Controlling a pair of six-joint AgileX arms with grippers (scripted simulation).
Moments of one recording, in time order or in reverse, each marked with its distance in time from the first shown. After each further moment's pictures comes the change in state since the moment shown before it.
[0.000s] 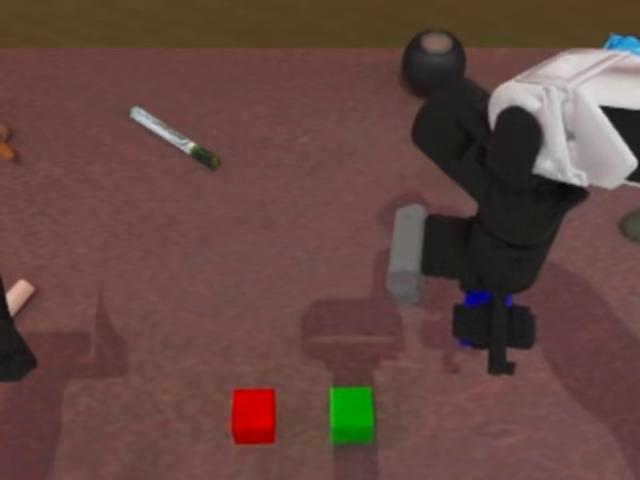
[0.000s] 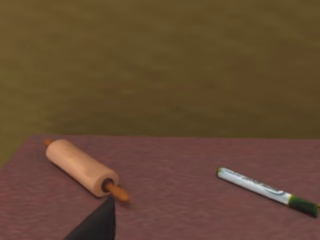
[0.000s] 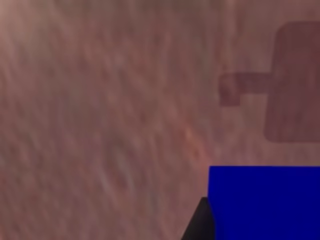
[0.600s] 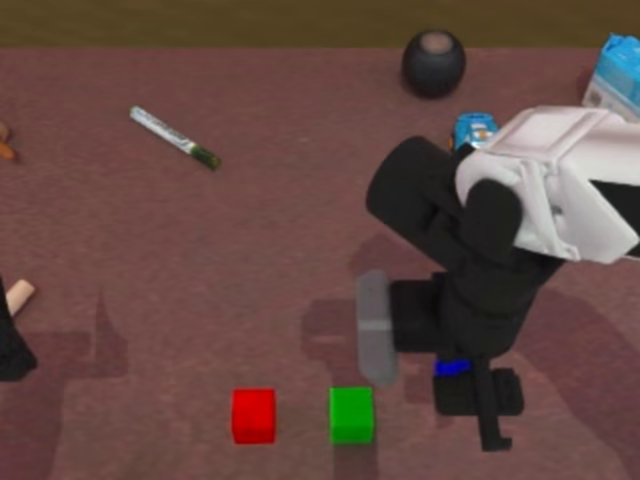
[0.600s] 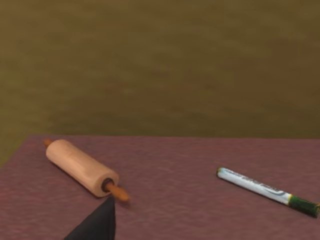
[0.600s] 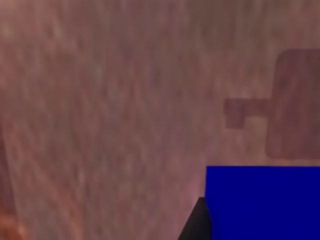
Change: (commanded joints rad) left arm 0.000 0.000 0.000 0.000 0.000 0.000; right arm 0.170 -0.099 -0.097 0.000 -0.003 0.003
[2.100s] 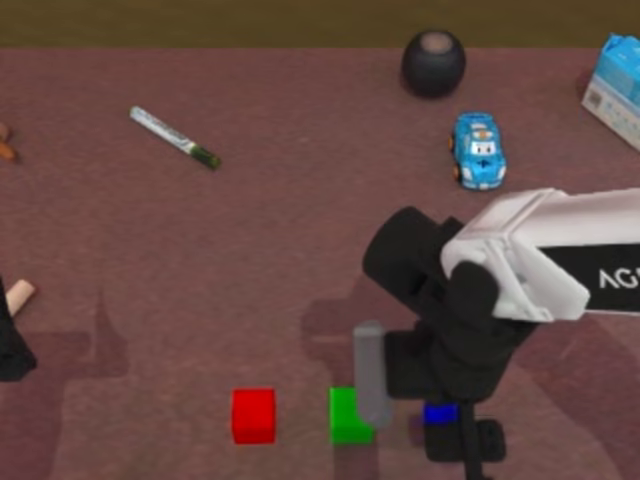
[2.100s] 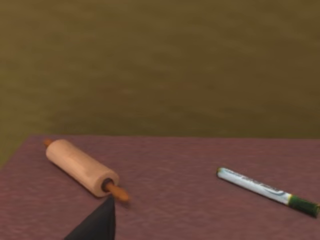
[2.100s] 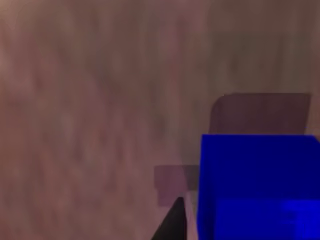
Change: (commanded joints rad) left arm 0.000 0.000 0.000 0.000 0.000 0.000; right arm 0.006 0.104 -0.169 0.275 0.001 0.002
